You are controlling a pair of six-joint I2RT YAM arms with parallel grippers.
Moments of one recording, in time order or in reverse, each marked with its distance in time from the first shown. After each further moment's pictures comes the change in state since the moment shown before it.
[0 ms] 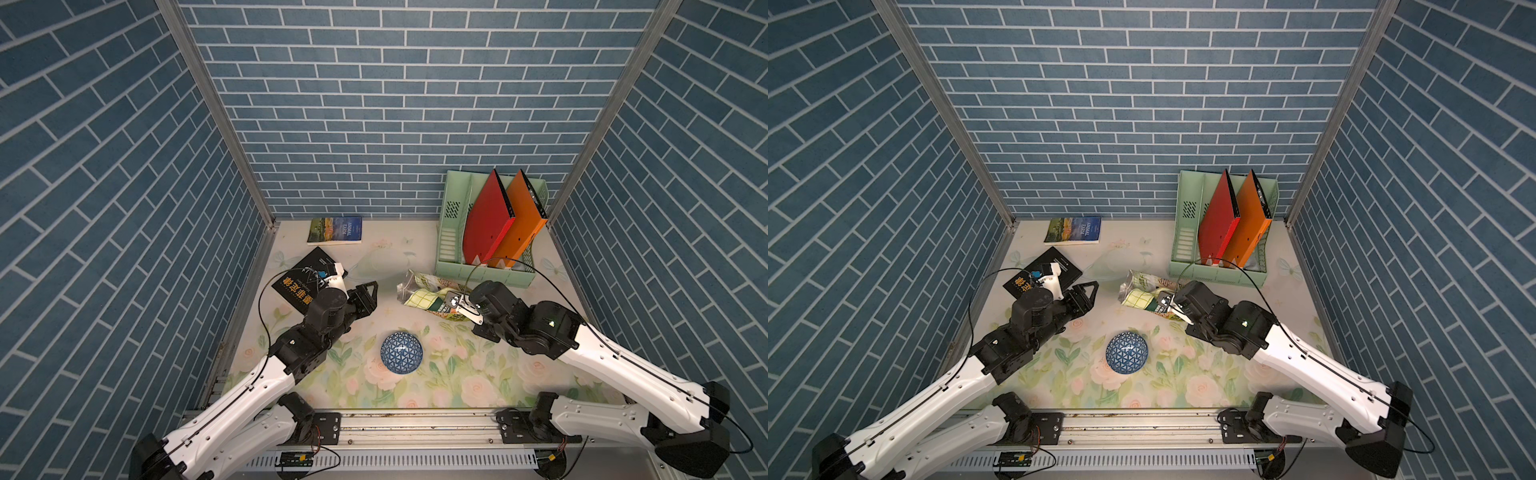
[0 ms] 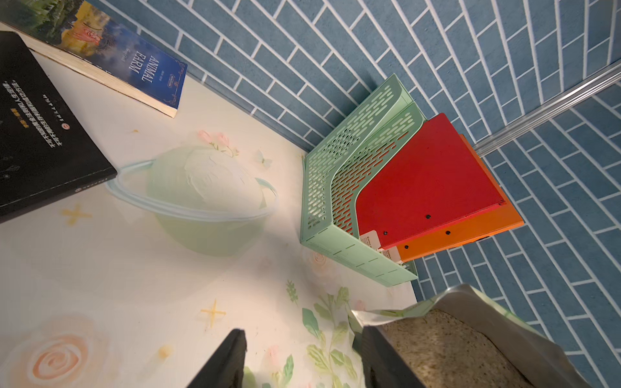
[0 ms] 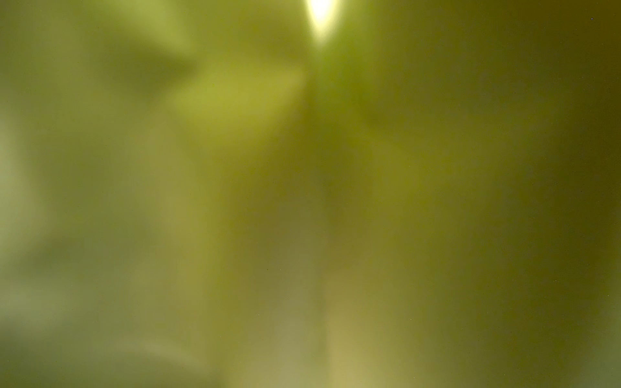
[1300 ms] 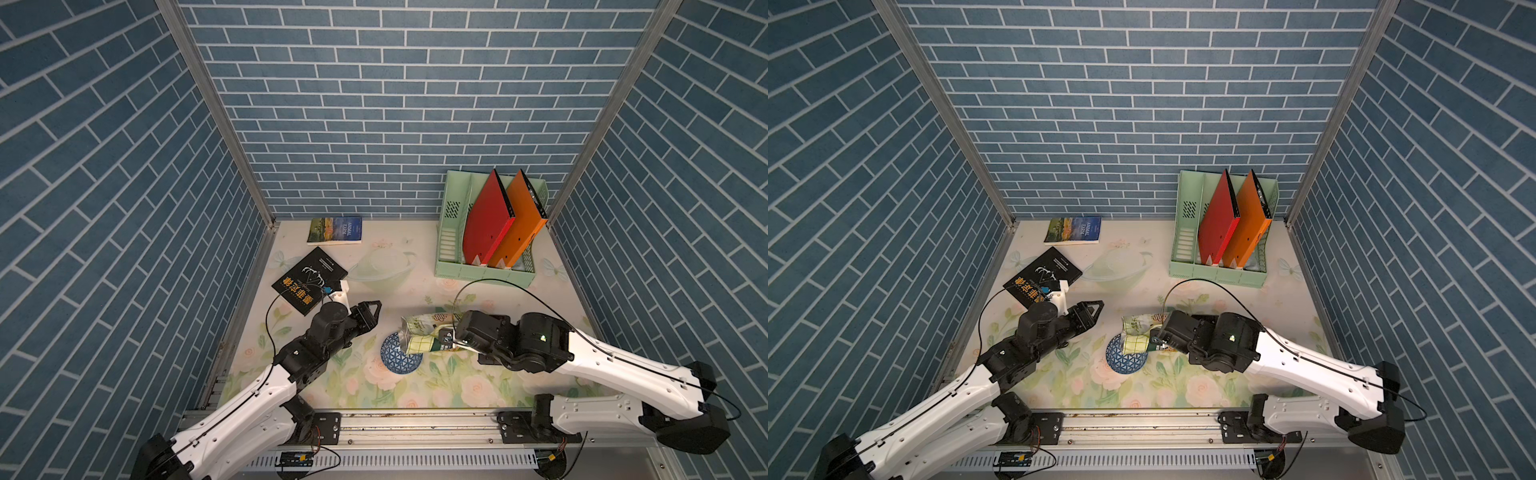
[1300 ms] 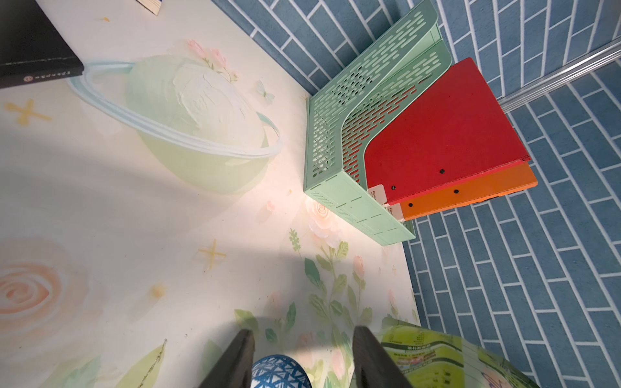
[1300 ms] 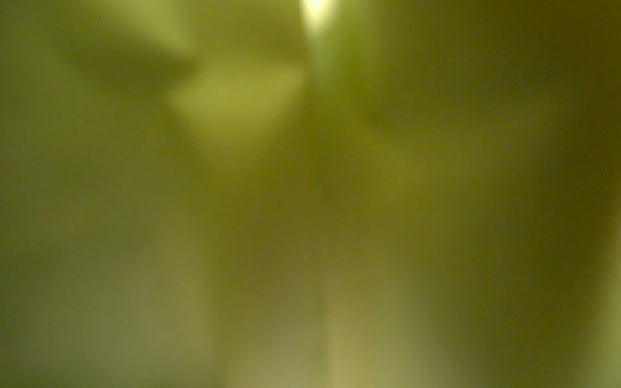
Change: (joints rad) left arm 0.000 -0.047 -0.187 0.071 0.133 -0.094; right arm 0.249 0.065 0.057 -0.282 0.108 0.001
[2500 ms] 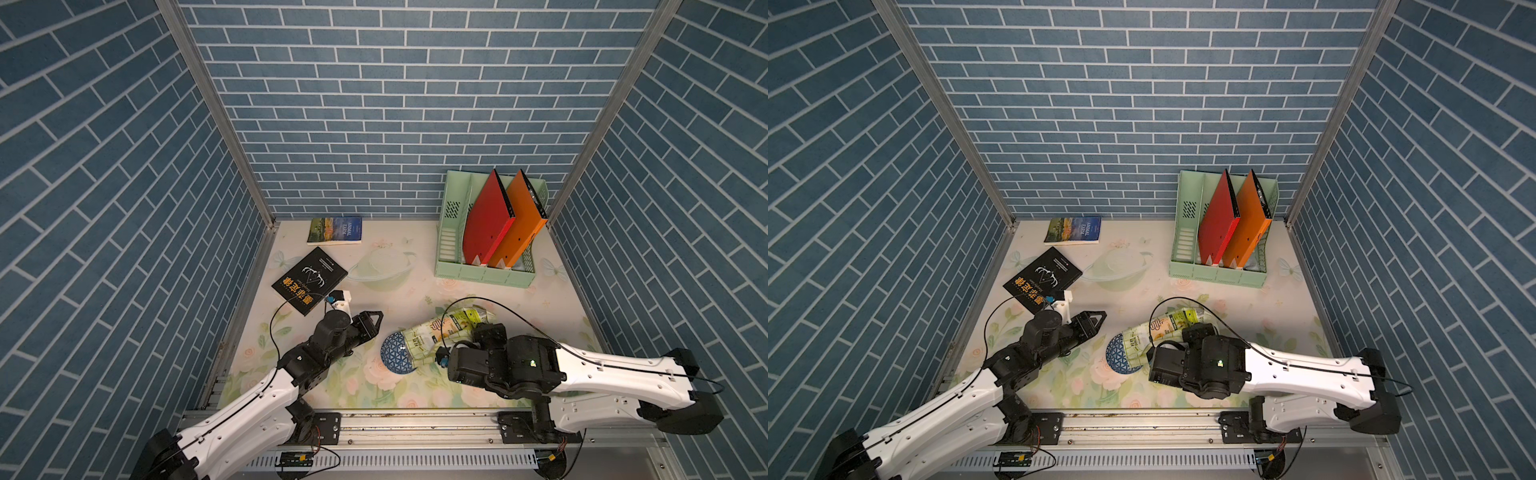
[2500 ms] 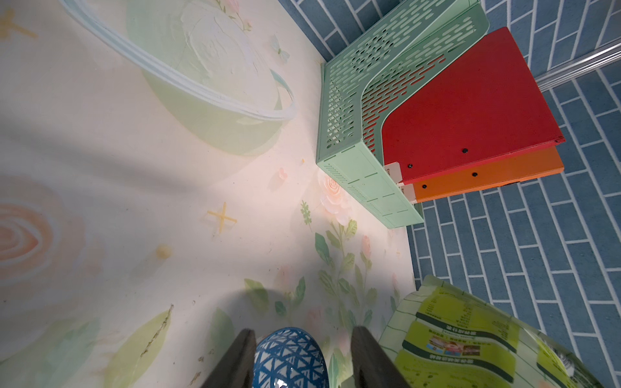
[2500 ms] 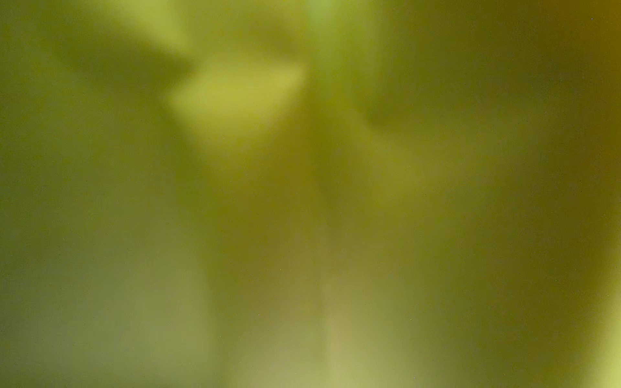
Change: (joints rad) left arm -0.025 0.000 -0.085 0.045 0.028 -0.068; right arm 0.230 0.022 -0.047 -0.059 0.320 -0.012
